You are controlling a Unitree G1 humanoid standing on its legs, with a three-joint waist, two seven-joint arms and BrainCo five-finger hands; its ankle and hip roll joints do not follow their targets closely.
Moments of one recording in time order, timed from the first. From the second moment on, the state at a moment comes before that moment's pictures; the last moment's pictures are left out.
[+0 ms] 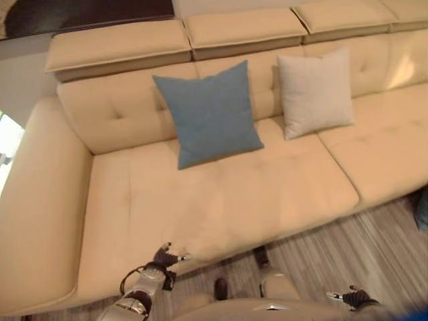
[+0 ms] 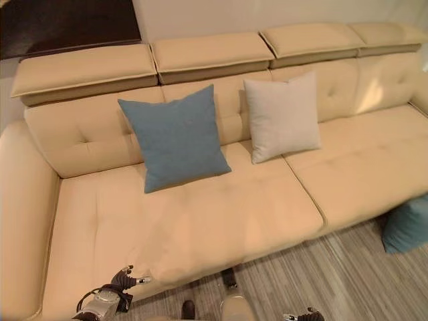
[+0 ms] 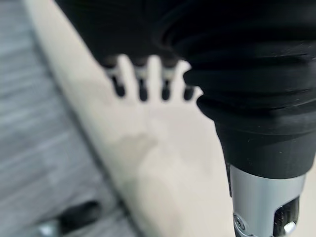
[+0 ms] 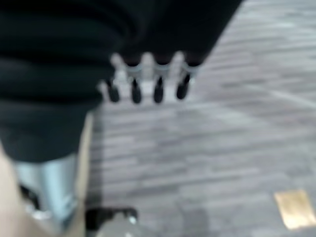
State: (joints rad) left arm -0.09 0.27 -0.21 1.19 -0.09 -0.05 0.13; right arm -0.03 -0.33 0.13 1.30 0.03 -0.02 -0.13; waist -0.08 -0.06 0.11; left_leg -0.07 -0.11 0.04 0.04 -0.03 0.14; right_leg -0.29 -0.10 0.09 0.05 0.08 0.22
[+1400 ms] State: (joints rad) left arm -0.02 0.27 -0.23 1.17 -0.05 -0.03 0.11; right arm 0.01 -0.30 0.12 1.33 0.05 -0.02 -0.14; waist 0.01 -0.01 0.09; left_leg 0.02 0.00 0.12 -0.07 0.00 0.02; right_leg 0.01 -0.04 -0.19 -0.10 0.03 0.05
